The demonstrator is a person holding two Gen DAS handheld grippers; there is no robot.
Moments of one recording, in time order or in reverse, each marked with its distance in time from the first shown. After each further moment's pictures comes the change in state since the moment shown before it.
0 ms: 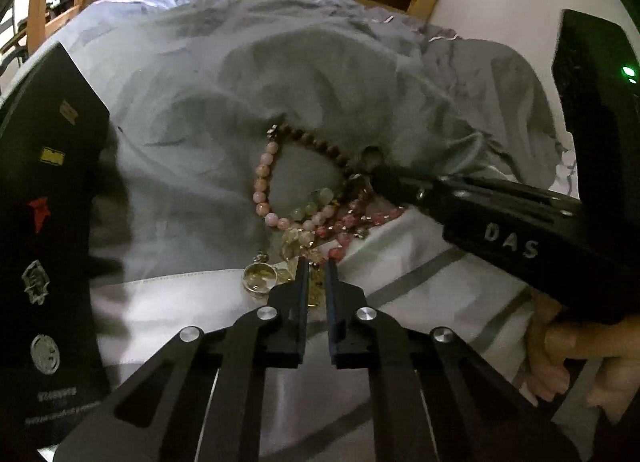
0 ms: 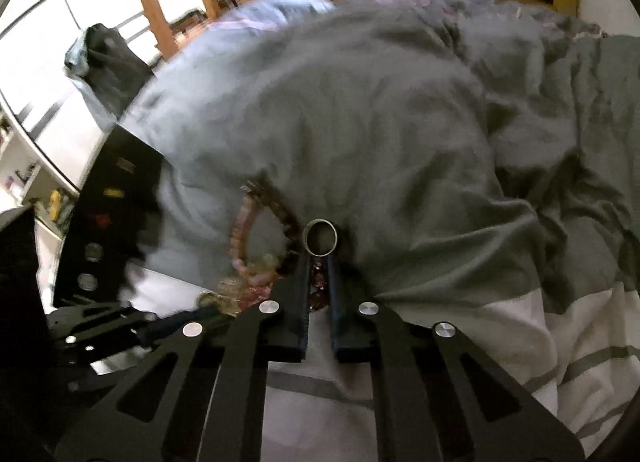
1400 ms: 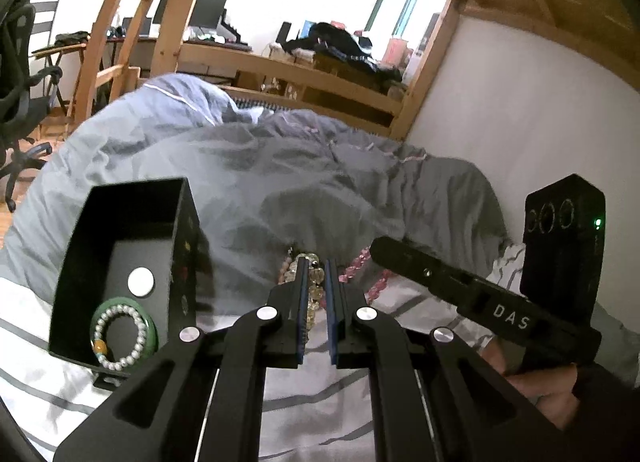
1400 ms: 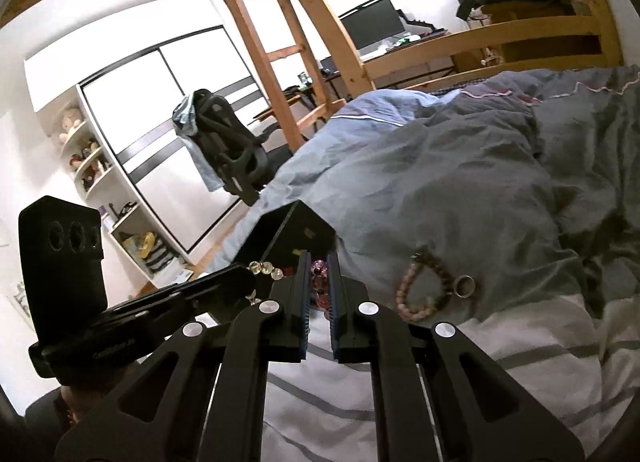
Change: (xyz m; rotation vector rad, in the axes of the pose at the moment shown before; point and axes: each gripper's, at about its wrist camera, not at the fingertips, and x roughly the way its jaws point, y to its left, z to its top) left arm -0.149 0.024 -0.010 -0.099 -0.381 -0.089; right arm -0.090 0.058 -0.008 -0.045 -0.271 0.353
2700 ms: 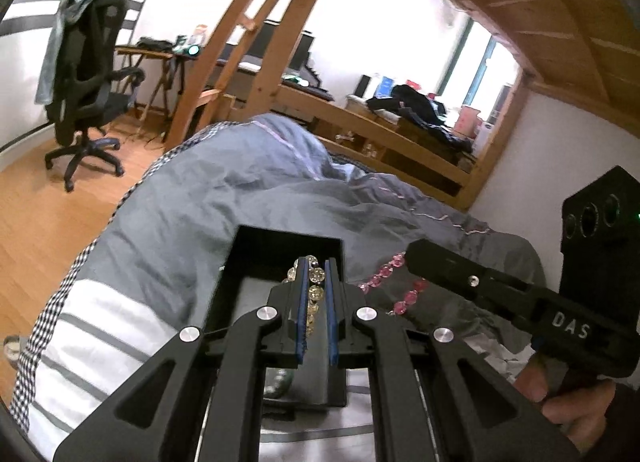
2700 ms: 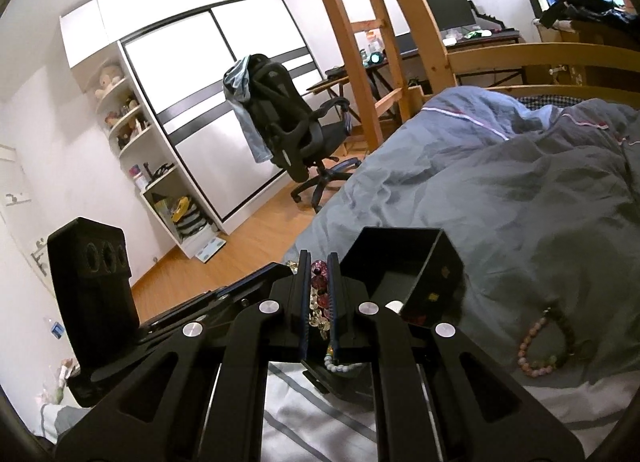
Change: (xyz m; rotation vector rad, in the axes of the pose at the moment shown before) left arm -0.060 0.100 0.010 -0.183 -0.177 0.194; right arm 0.074 0.107 0.030 -0.130 0.106 0.127
